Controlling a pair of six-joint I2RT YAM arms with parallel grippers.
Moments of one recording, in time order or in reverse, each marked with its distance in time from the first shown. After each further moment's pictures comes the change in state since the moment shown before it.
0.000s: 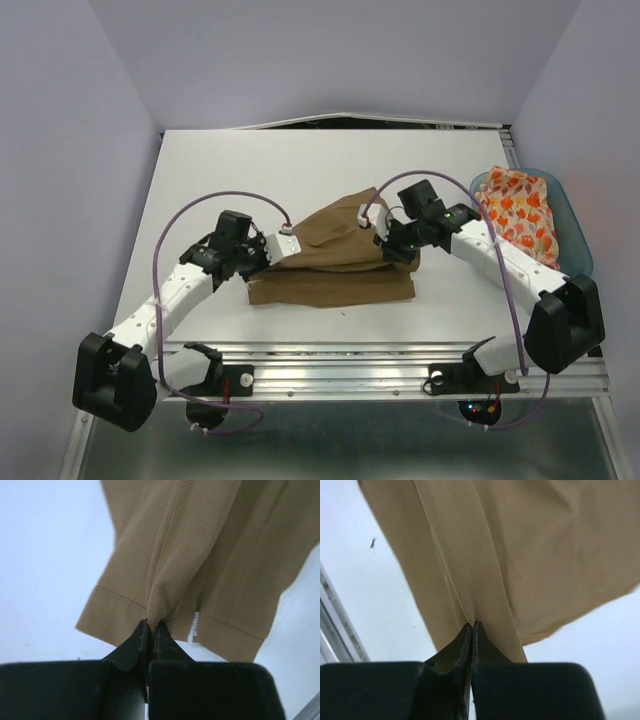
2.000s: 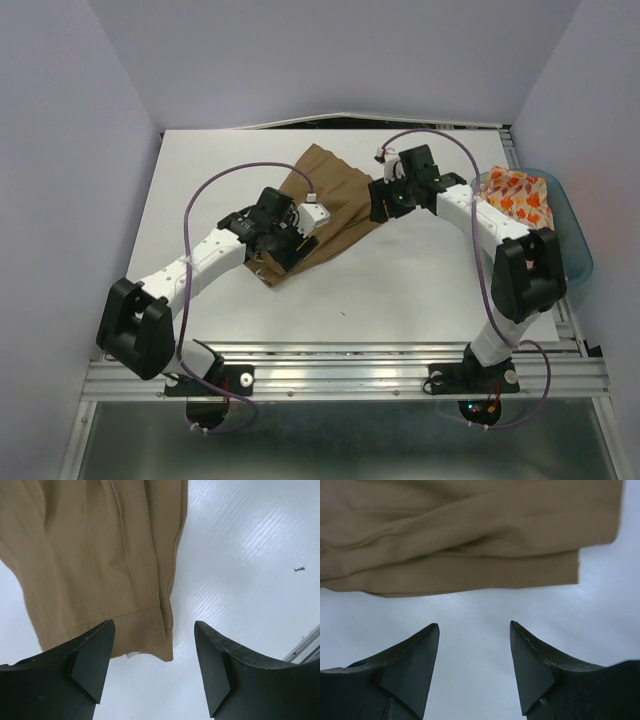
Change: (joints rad) left arm -0.221 0.244 0.230 -0.055 -0.078 -0.467; right arm -0.116 0.269 0.215 0.249 0.107 0.599
